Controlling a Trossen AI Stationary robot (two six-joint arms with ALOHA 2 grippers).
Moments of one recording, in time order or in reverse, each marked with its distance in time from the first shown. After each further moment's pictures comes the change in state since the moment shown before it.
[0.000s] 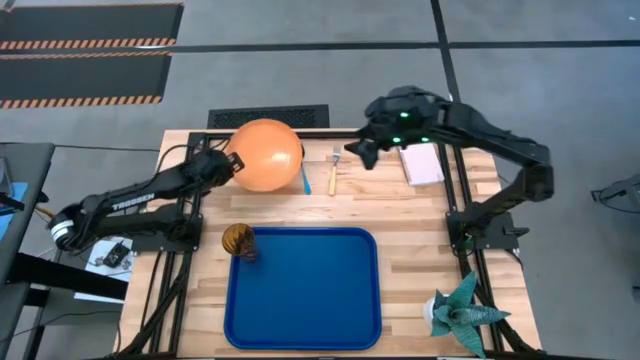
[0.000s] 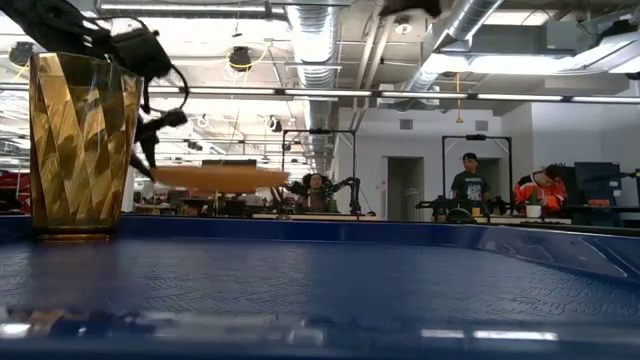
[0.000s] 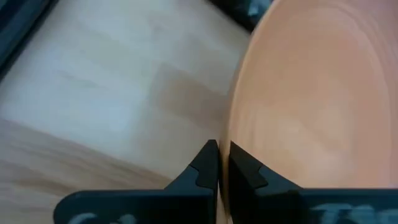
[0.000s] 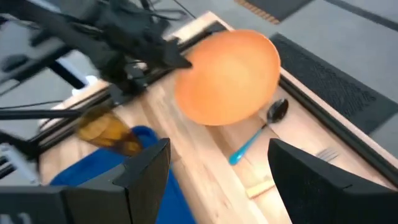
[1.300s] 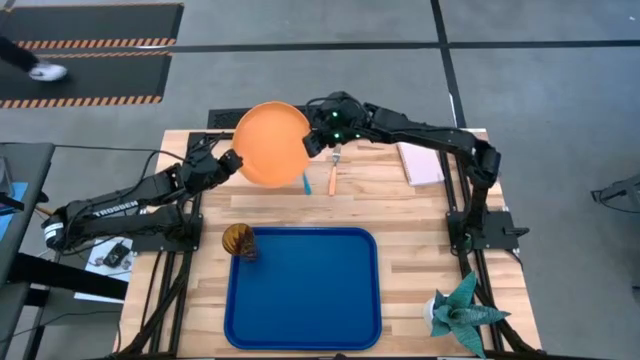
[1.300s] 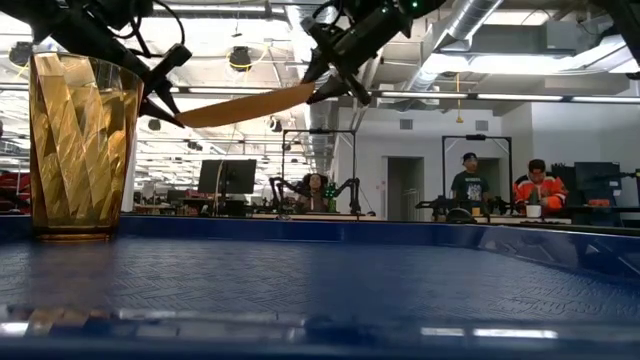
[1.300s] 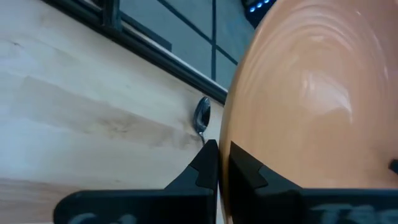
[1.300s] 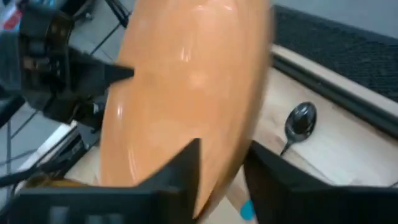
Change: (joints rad) left arm -0.193 -0.185 0.056 0.117 -0.076 0.043; right arm -0.115 0.420 0.000 0.379 -0.112 0.157
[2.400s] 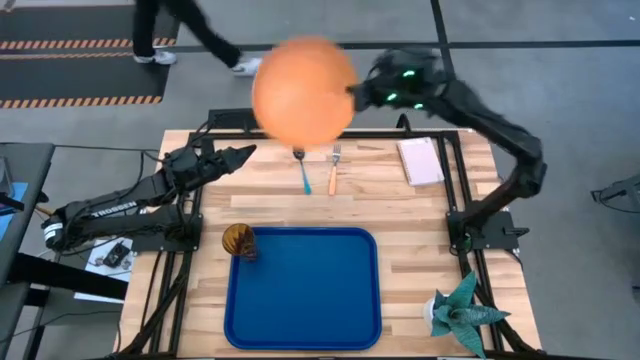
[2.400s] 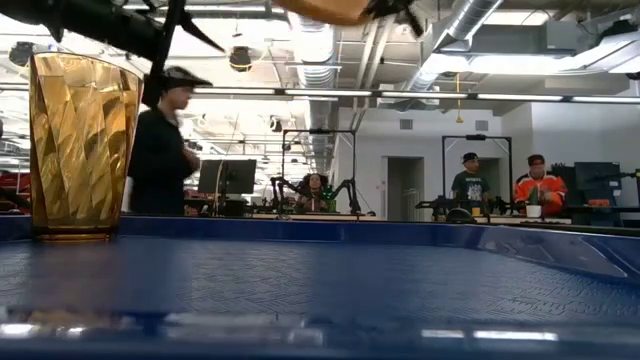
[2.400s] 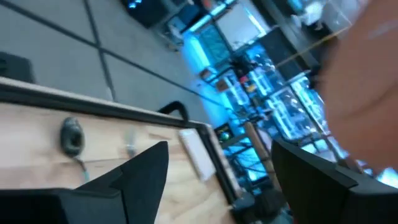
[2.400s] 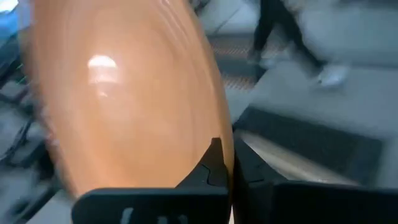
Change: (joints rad) left arm -0.007 -0.020 -0.005 0.420 0.221 0.283; right arm -0.083 -0.337 0.074 -0.130 0.102 0.042
